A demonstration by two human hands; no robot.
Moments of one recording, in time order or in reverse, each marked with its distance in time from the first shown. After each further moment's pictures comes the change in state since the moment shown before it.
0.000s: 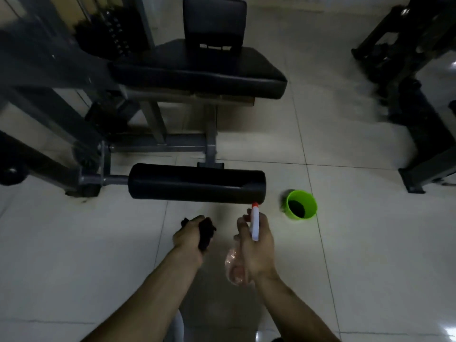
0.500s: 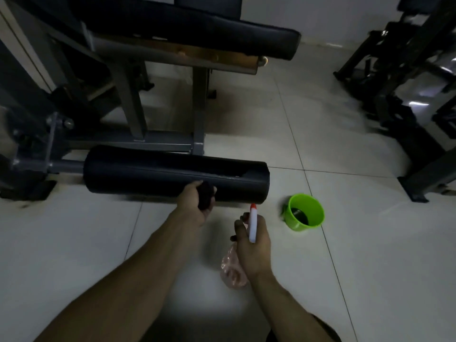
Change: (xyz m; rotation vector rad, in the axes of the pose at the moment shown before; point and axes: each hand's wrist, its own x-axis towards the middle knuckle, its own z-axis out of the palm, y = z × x) left_hand 0.184 -0.011 0.068 -0.171 -0.350 0.087; right_hand 0.098 0.193 0.038 0.005 0.090 -0.141
